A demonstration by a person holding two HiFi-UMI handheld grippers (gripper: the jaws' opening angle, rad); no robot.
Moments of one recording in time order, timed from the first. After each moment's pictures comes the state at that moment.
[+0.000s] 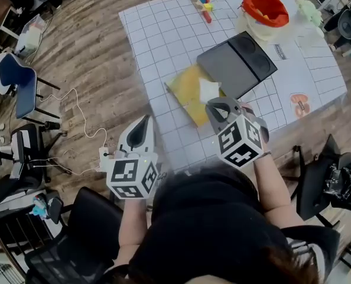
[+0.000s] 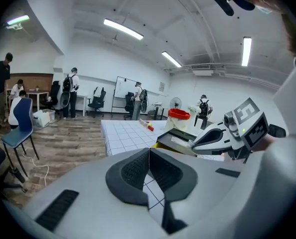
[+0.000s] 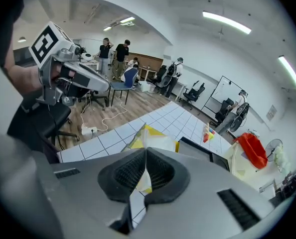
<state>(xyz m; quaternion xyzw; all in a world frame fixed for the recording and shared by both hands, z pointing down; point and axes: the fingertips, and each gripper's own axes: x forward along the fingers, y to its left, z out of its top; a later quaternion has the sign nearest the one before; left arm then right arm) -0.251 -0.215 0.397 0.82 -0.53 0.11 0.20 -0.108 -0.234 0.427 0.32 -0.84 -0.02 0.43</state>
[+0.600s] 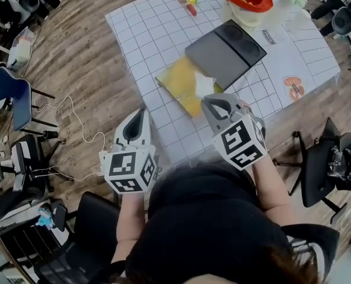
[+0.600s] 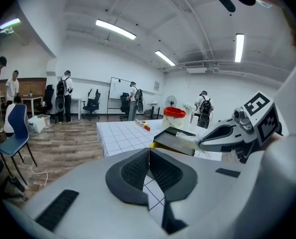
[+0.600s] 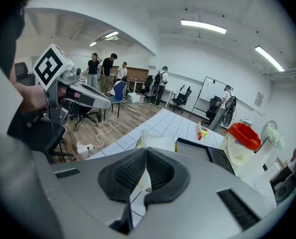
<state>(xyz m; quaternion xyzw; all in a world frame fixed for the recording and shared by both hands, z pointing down) -0.241 -0.214 0.396 0.83 -0.51 0.13 0.18 -0.102 -0.209 0.403 0.39 -0.85 0.01 0.34</state>
